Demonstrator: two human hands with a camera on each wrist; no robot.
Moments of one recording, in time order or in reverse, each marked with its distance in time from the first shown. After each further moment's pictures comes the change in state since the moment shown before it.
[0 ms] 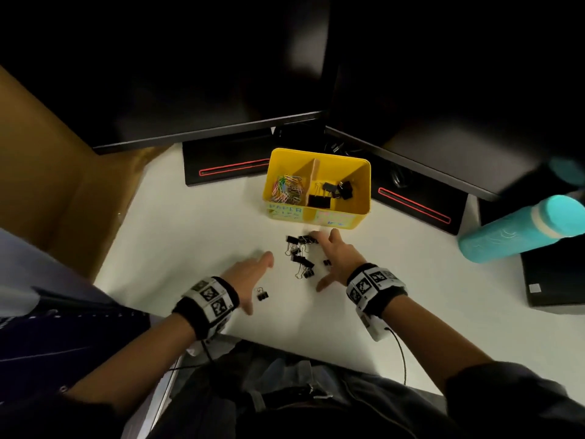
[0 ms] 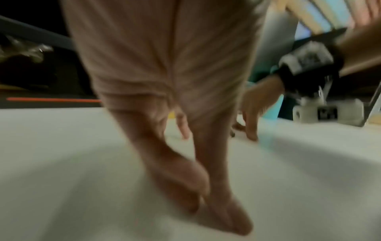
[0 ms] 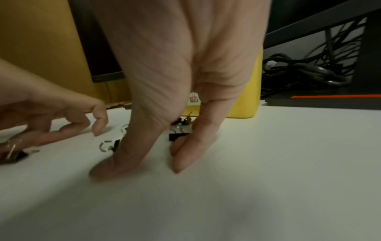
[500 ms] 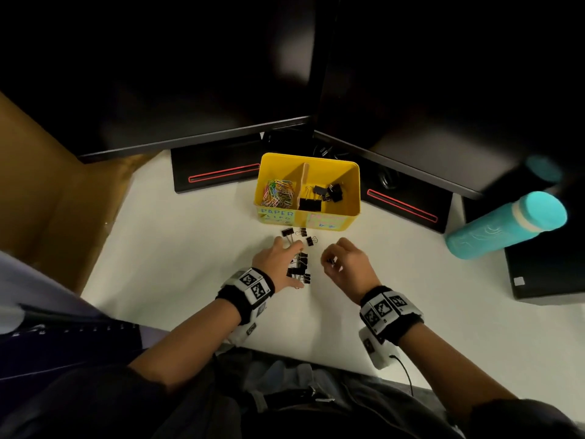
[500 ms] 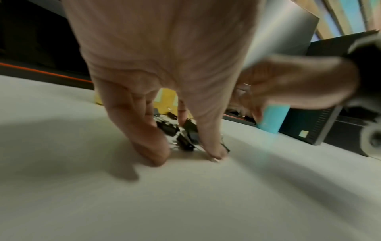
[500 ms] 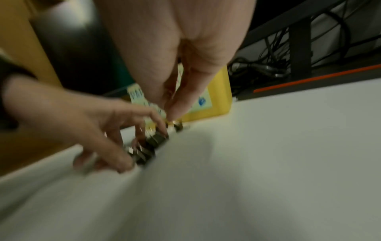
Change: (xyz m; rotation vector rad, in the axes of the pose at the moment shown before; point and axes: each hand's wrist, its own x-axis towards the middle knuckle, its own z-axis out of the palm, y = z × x) left_hand 0.055 0.041 0.007 0.058 0.305 0.115; right_hand -0.036 0.013 0.009 0.128 0.494 -0.130
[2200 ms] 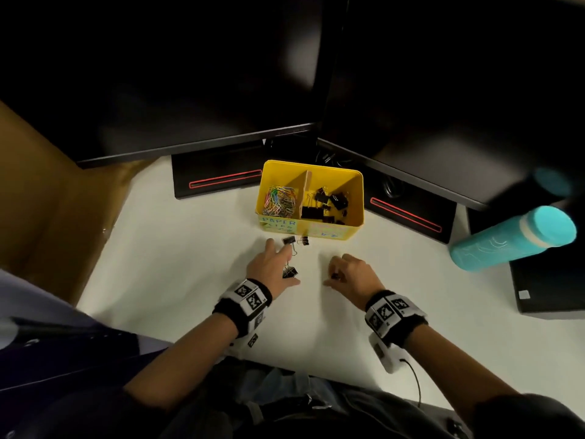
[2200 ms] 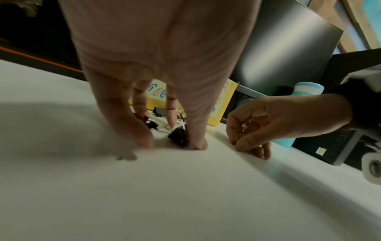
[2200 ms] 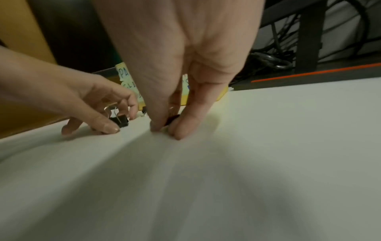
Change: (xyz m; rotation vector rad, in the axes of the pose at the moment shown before) left_hand 0.005 -0.010 0.000 -0.063 0.122 -0.104; right_hand 0.012 0.015 -0.003 -0.177 -0.347 0.241
